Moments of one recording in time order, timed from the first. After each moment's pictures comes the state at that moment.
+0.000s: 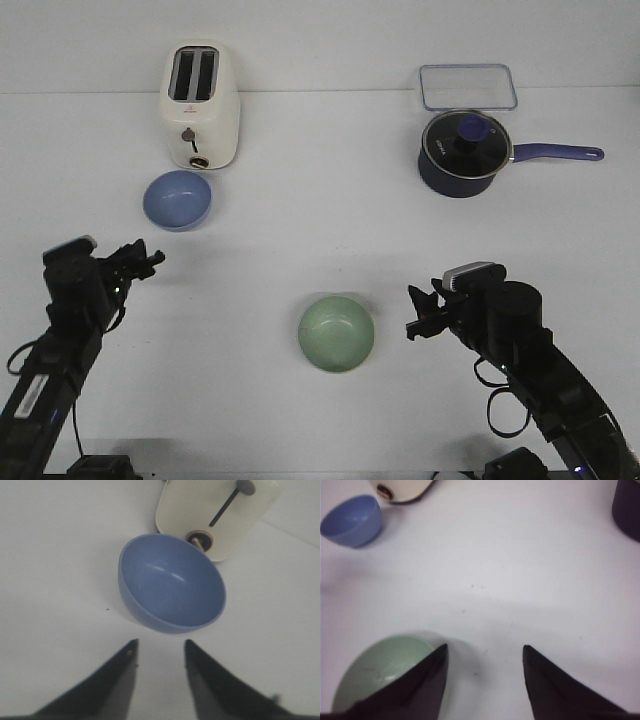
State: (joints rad) left arm -0.01 1.08 0.77 -0.03 0.00 -0.41; right arm 0.36 0.83 0.78 -0.49 -0.18 0.23
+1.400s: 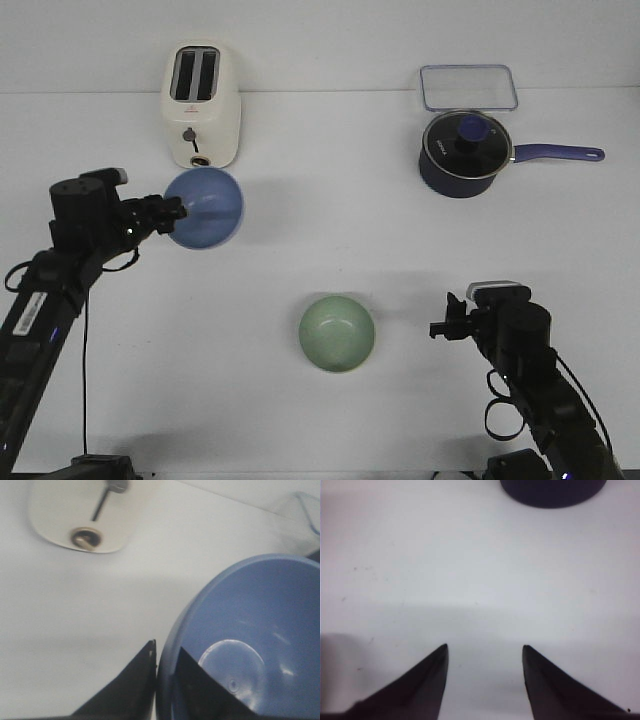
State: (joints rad) left arm -0.07 1.32 1.18 -0.28 0.35 -0.28; right arm 0.19 0.75 0.54 -0.35 -0.03 0.19
